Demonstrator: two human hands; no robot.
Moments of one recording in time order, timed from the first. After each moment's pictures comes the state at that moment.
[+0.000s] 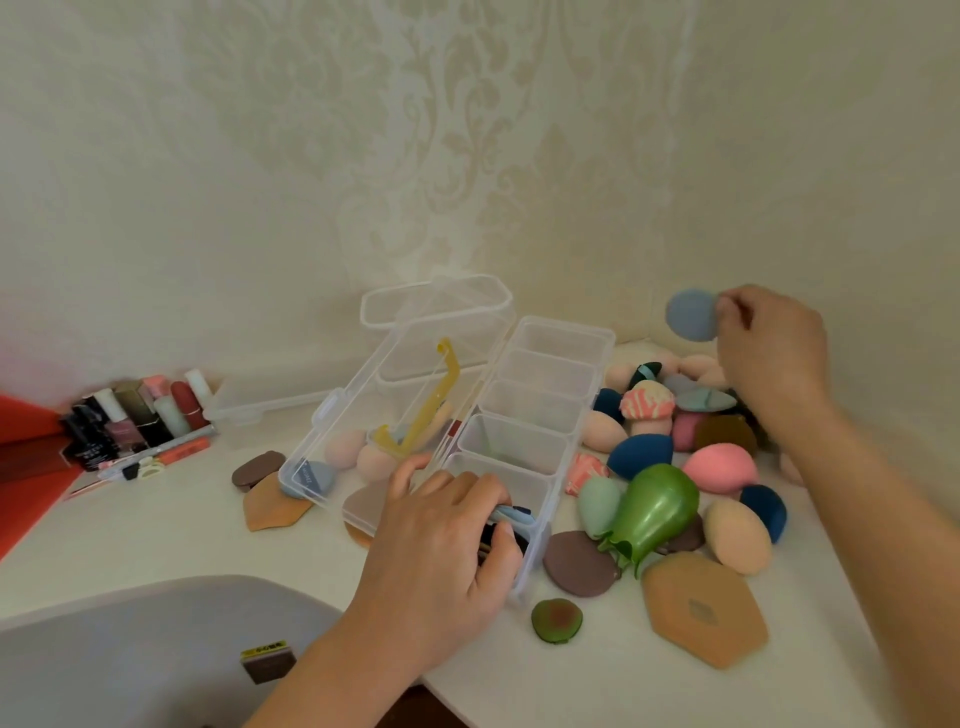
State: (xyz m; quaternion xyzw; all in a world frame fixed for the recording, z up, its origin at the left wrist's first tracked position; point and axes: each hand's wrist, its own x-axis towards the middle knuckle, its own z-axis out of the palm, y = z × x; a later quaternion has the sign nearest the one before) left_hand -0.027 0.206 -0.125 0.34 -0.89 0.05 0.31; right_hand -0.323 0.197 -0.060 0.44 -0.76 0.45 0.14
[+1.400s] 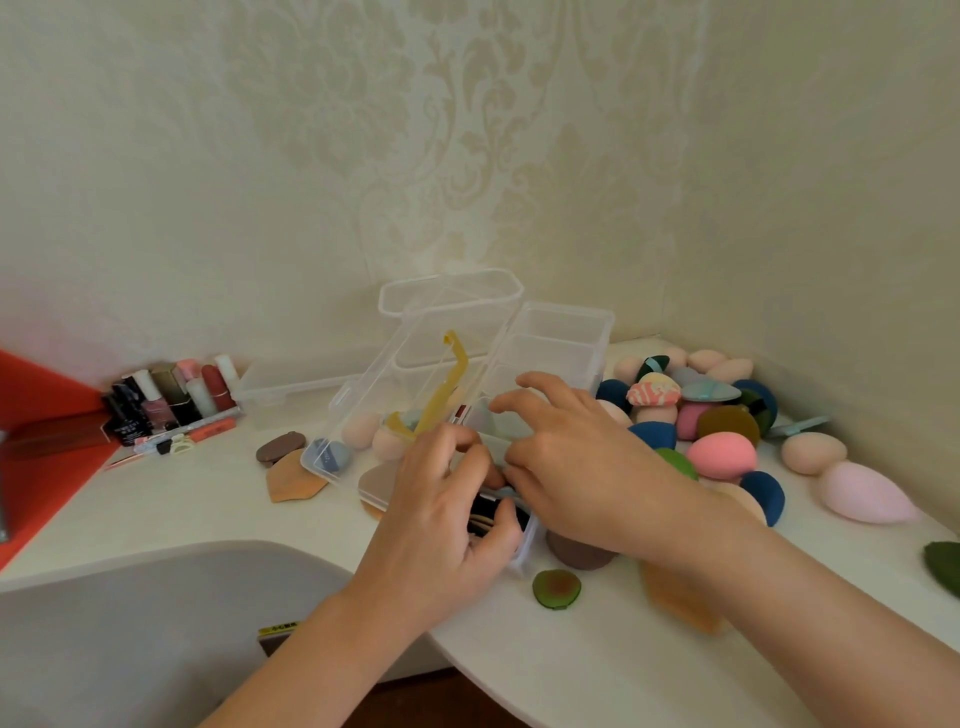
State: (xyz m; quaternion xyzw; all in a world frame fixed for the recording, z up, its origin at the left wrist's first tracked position) left_hand -0.021 0.214 -0.125 0.32 -0.86 0.00 0.39; right_hand -0.176 0.242 -0.079 0.82 -0.53 0.14 0.15
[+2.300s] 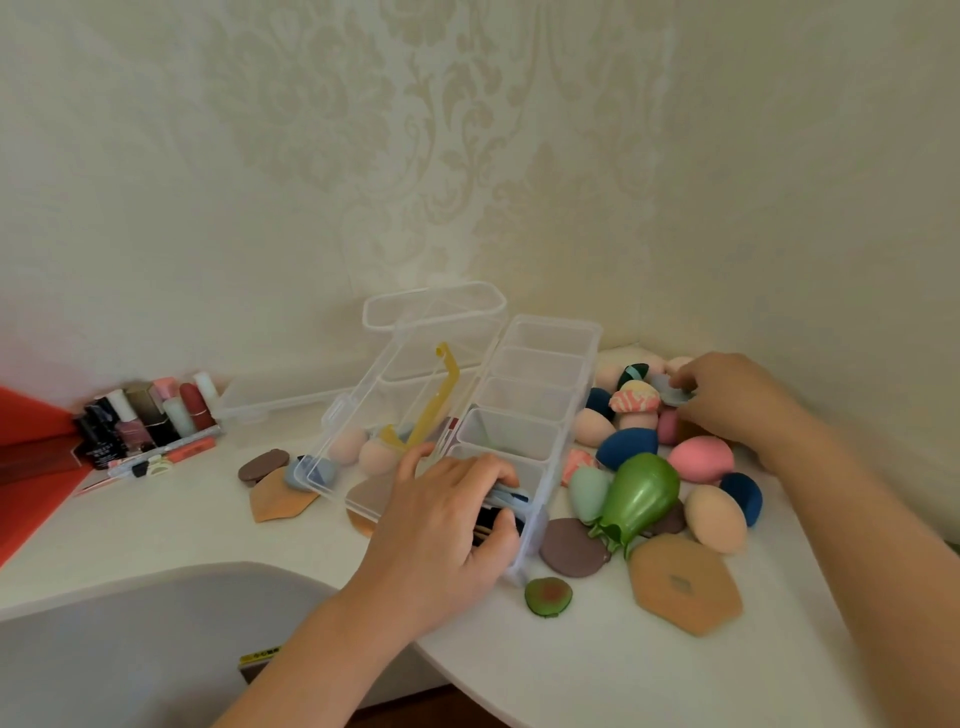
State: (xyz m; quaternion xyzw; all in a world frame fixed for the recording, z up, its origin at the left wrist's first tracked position) left_hand -0.026 0.211 -0.120 0.30 -0.90 0.00 0.32; right_hand -0.319 0.212 -0.074 0.51 -0.85 0.14 -0.04
